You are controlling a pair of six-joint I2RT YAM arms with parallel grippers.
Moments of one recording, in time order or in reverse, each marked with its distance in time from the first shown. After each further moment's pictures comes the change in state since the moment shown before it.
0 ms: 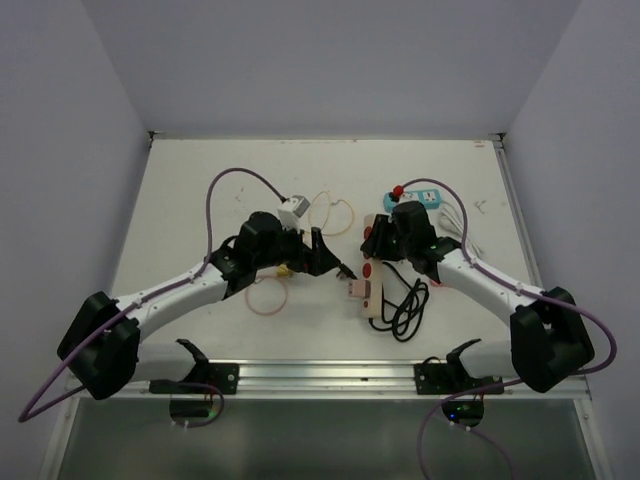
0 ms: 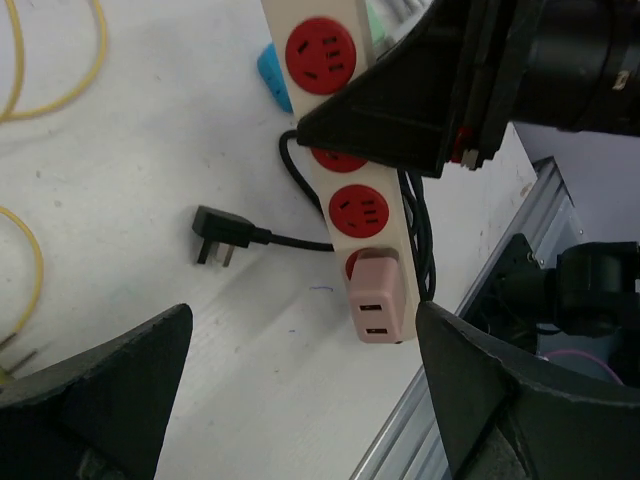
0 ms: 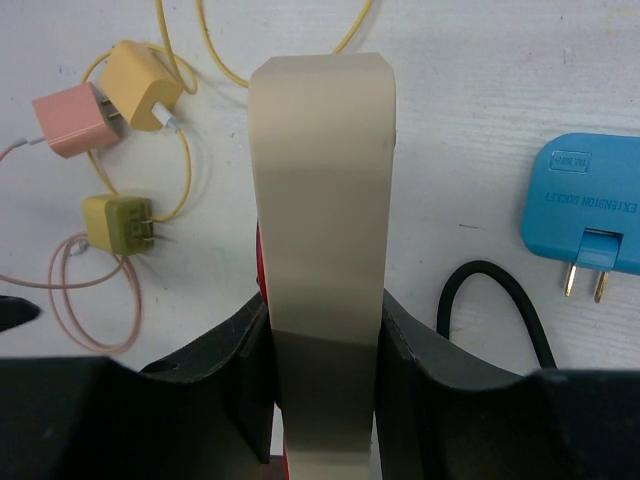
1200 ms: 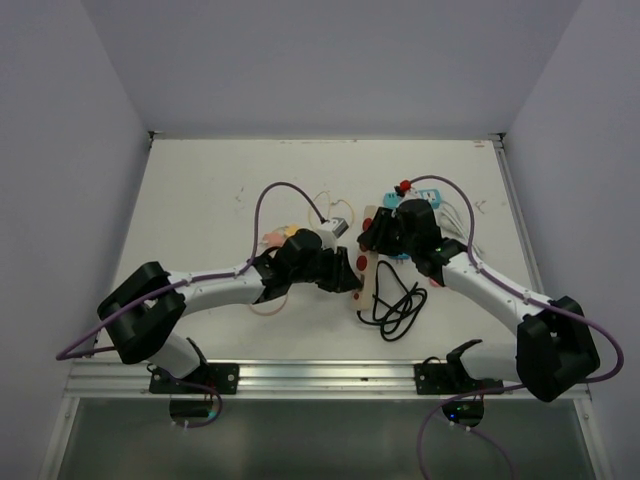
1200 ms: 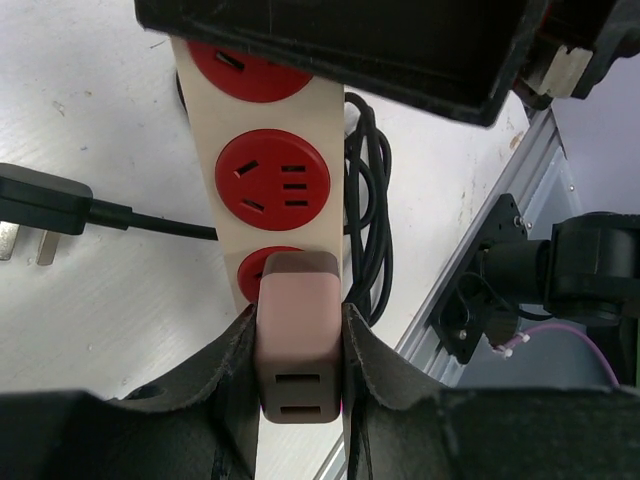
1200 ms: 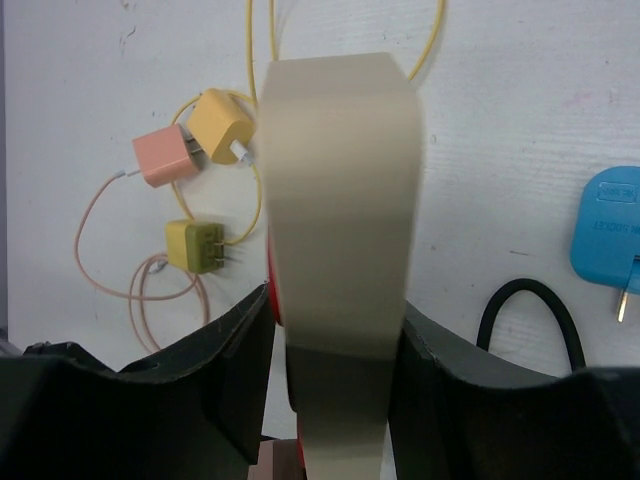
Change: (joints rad) left arm -0.230 0.259 0.046 0.113 -0.061 -0.134; right arm -0.005 -0.055 -0.008 0.071 -0.032 0.077
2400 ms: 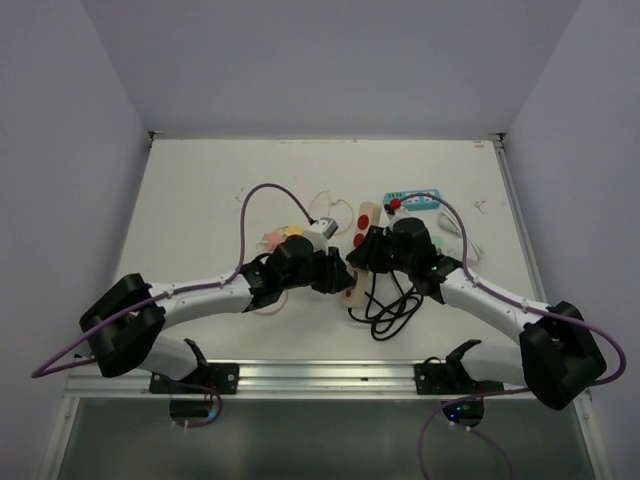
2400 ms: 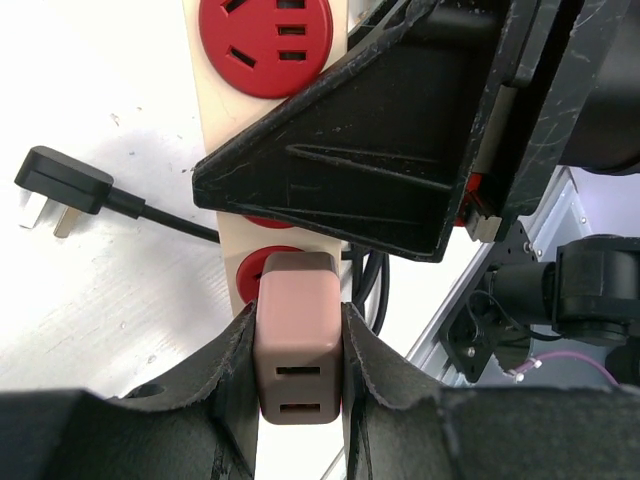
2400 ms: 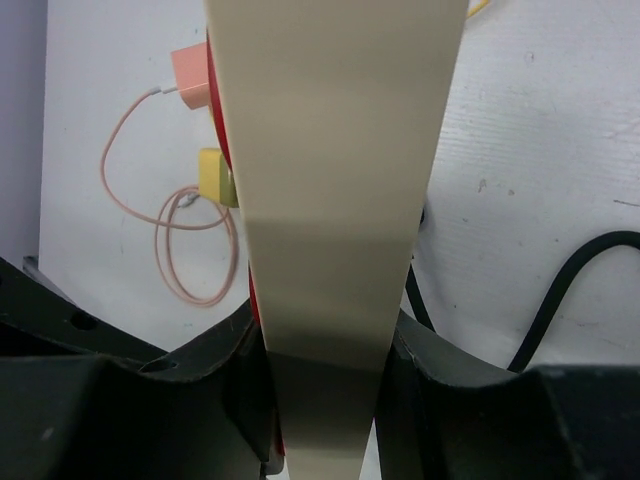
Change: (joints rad) left arm -0.017 -0.105 -0.064 0.002 -0.131 -0.001; right arm 0.069 -0.044 -0.152 0.129 -0.070 0.049
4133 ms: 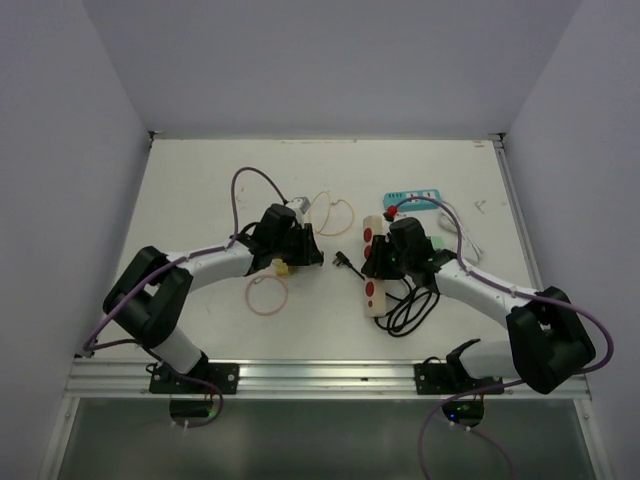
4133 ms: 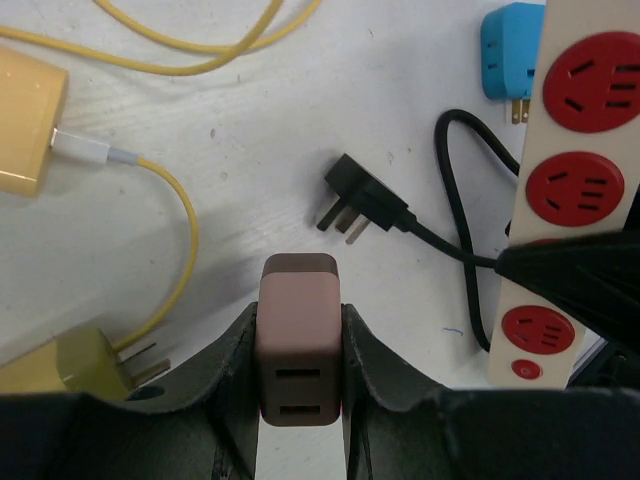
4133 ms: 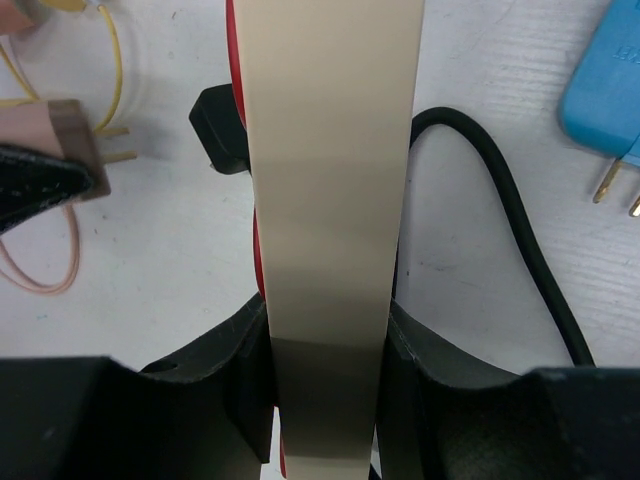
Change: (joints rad) left arm 0.295 0.163 0.105 -0.217 0.077 0.085; right arm -0.031 0.089 0.048 -0.208 0.066 -0.148
